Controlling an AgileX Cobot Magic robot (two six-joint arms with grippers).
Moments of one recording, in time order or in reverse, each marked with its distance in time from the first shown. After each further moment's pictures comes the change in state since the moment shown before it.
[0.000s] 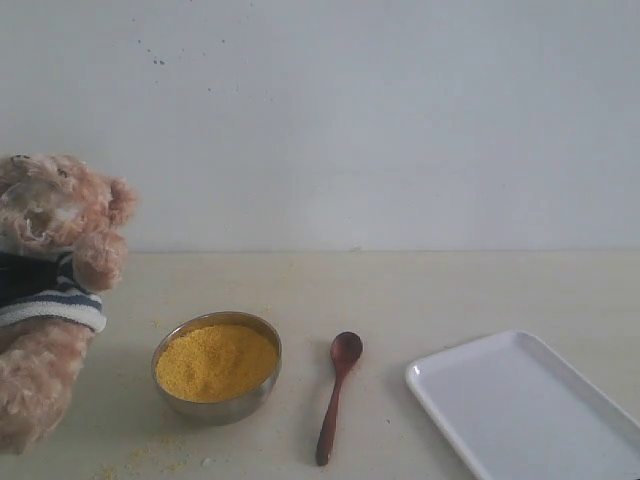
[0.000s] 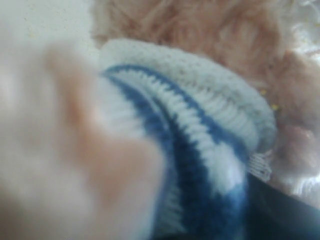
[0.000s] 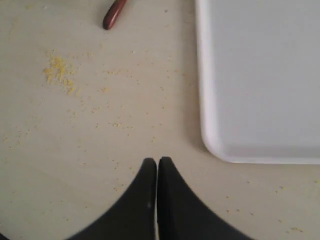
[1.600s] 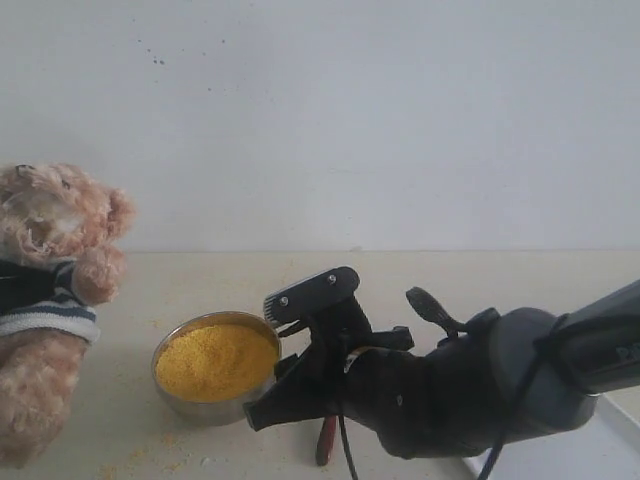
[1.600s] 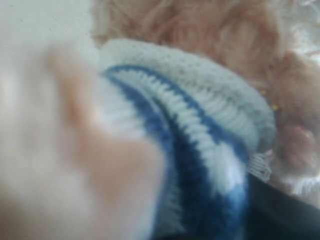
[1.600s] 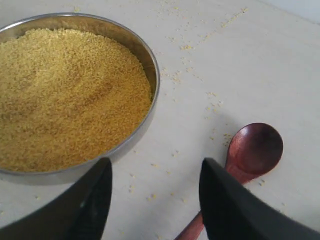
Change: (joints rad) left arm 0.000 0.000 0.003 0.000 -0.062 0.071; right arm 0.650 1.131 -0.472 0.057 -1.183 0.022
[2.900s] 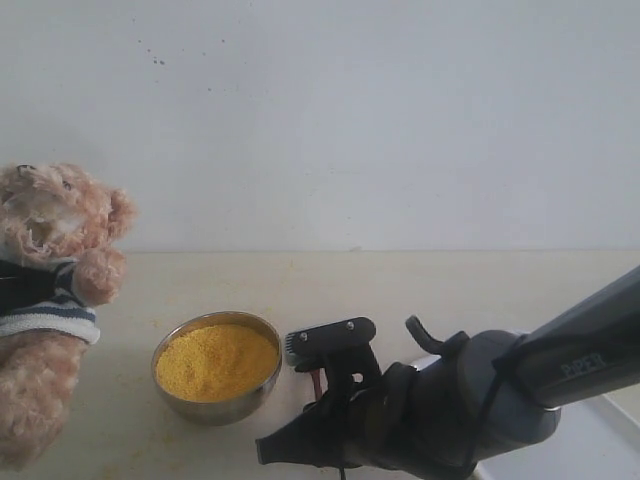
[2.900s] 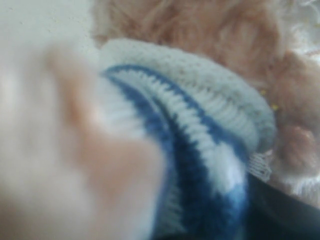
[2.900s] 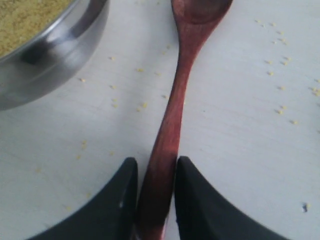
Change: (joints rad) left arm 0.000 0.000 0.000 0.000 -0.002 0.017; right arm 0.000 0.094 -0.017 0.385 0.133 -0.138
